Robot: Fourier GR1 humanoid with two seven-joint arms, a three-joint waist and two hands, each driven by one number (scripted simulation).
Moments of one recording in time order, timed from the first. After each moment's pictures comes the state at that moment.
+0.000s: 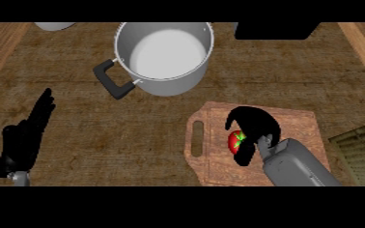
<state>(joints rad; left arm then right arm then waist) 0.05 0.39 0.02 -1.52 0.01 0.14 0.10 -0.39 -0.31 0.54 -1.50 0.41 0.49 0.88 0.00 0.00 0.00</state>
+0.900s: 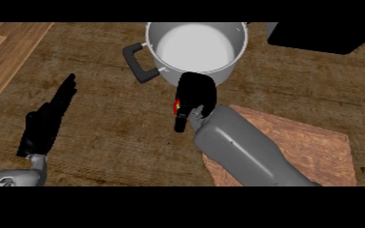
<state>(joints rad) -0.07 0.36 -0.04 -1.52 -0.03 0.07 0.12 -0.80 -0.02 0.61 -1.19 0.53 0.19 1.07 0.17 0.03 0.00</state>
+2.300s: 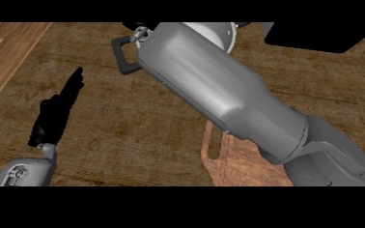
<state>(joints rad) -0.14 0.34 -0.05 -1.47 -0.05 0.08 0.15 -1.51 -0.01 0.59 -0.73 0.90 -0.14 1.20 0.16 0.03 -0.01</state>
